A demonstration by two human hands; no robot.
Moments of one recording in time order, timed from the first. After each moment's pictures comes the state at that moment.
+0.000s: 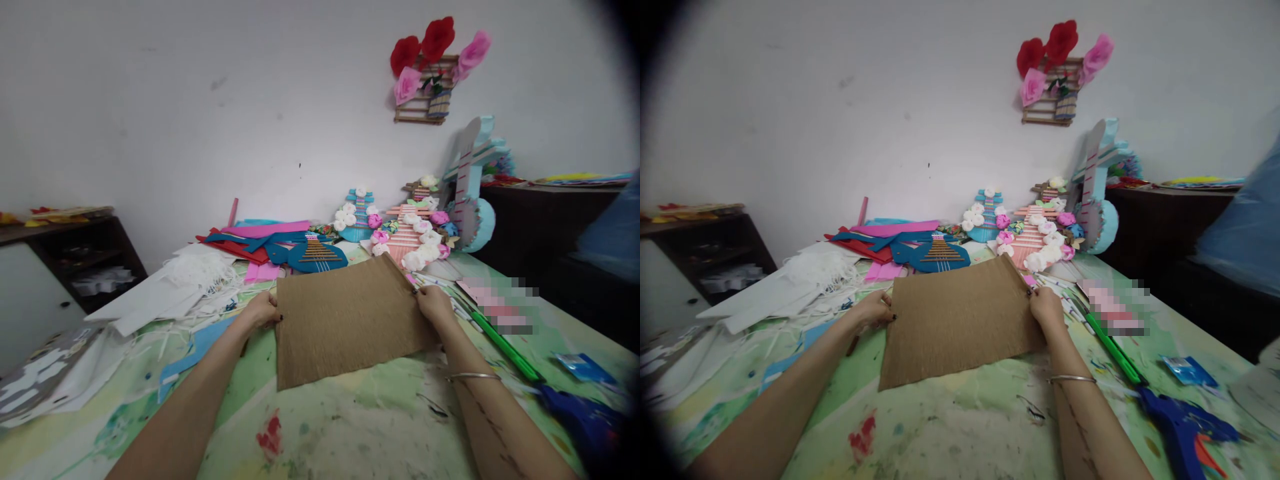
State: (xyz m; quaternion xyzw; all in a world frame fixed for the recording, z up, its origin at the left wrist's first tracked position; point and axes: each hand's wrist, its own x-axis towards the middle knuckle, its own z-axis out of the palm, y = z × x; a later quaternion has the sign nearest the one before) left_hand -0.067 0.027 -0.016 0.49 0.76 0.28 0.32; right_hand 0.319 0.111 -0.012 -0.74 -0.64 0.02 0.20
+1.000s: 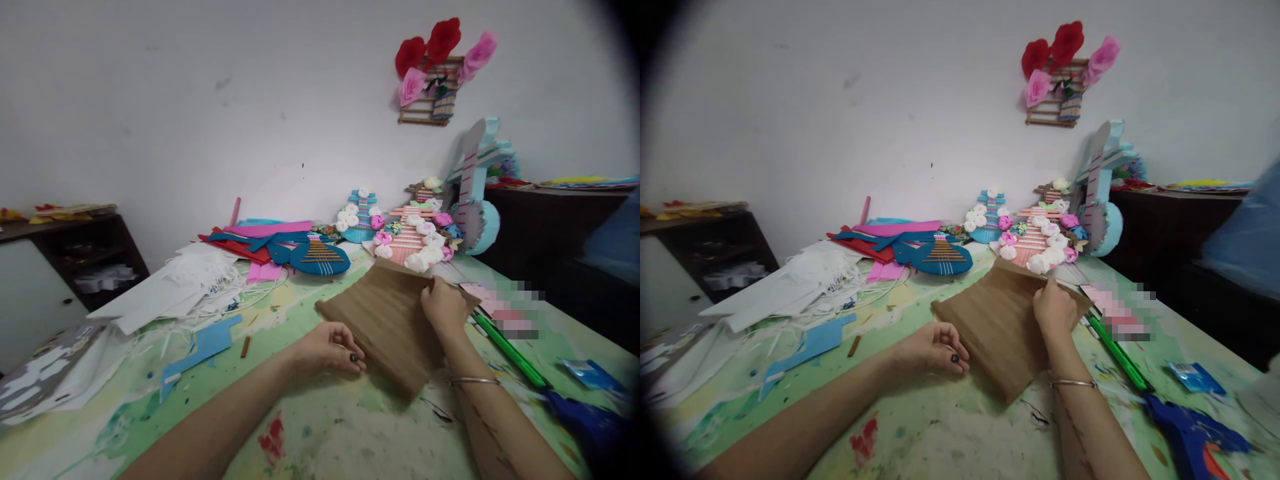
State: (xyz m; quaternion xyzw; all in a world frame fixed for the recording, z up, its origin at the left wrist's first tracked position) left_hand 0.048 -0.017 -0.023 0.53 0.38 0.35 0.68; right_hand 0.304 0.090 0.005 -0.77 -0.59 -0.08 0.22
